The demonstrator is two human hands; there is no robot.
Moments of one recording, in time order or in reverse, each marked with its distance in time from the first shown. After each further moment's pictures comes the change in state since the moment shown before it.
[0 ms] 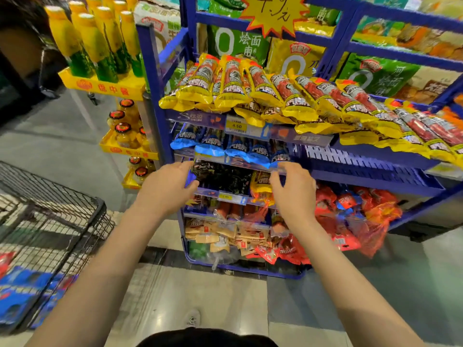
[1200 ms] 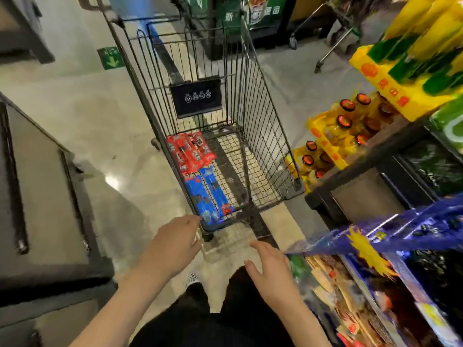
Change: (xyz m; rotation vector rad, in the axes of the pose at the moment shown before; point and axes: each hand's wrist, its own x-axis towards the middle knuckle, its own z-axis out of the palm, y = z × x) left_hand -0.316 -0.264 0.037 -0.250 -0.171 -0.918; right_hand -0.210 -0.274 0.217 -0.054 -1.170 -0.806
